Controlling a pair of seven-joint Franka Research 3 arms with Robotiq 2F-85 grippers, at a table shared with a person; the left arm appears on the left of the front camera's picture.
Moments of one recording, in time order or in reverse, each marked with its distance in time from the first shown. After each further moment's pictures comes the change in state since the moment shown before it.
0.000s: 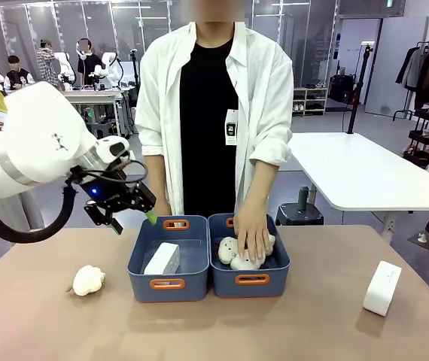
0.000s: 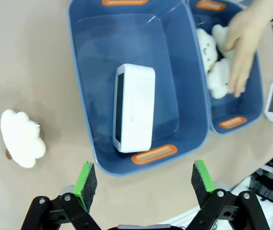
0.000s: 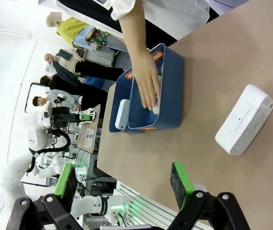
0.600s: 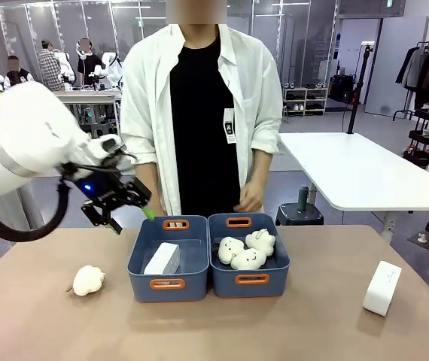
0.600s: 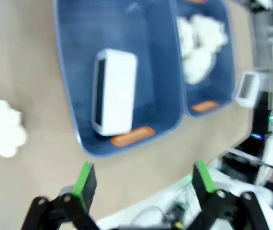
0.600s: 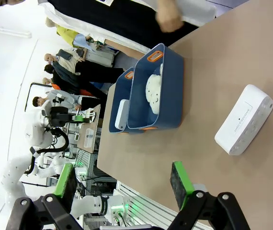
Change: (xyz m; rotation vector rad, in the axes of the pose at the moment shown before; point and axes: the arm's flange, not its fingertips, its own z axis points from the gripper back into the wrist) left arm 0.004 0.037 0.035 -0.245 0.079 0.068; right arm 0.000 0.000 0.000 0.000 0.000 -0.001
